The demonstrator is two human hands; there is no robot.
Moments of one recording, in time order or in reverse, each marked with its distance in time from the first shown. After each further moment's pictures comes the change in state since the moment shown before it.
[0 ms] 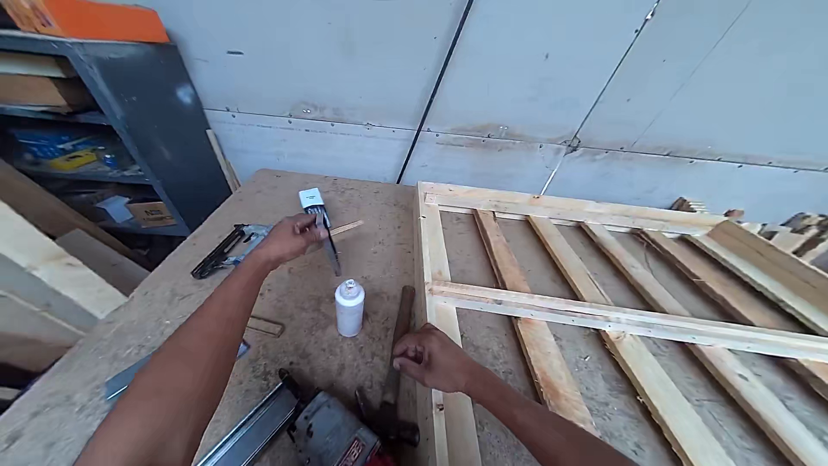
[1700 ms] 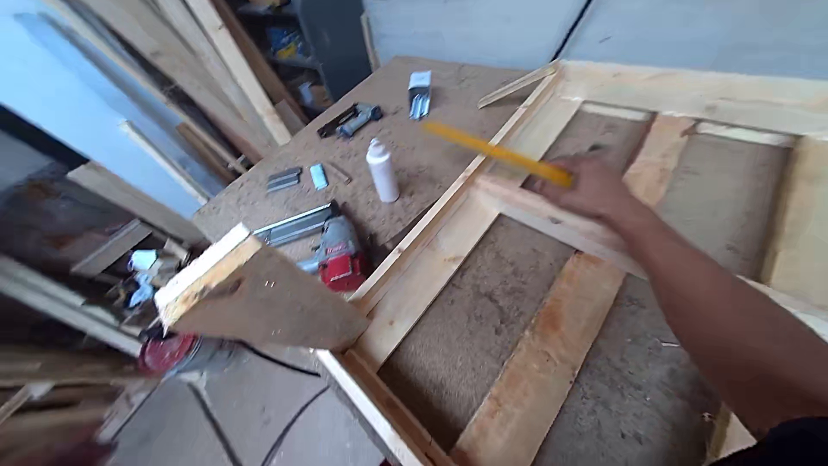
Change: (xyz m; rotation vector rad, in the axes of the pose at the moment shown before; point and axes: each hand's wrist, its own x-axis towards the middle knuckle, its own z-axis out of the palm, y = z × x) left_hand -0.519 0.385 0.249 0.305 0.440 -0.699; right_hand -0.026 0.178 -0.193 -0.267 0.101 -0.210
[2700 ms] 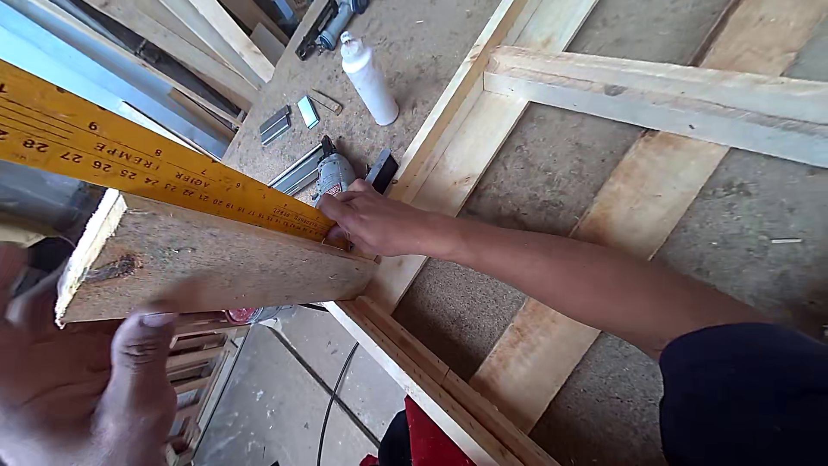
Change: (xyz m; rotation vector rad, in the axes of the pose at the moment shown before) left_hand 0.073 0.047 0.043 0.069 0.495 0.215; right_hand -0.047 -0.306 0.122 0.504 -0.137 -0.788
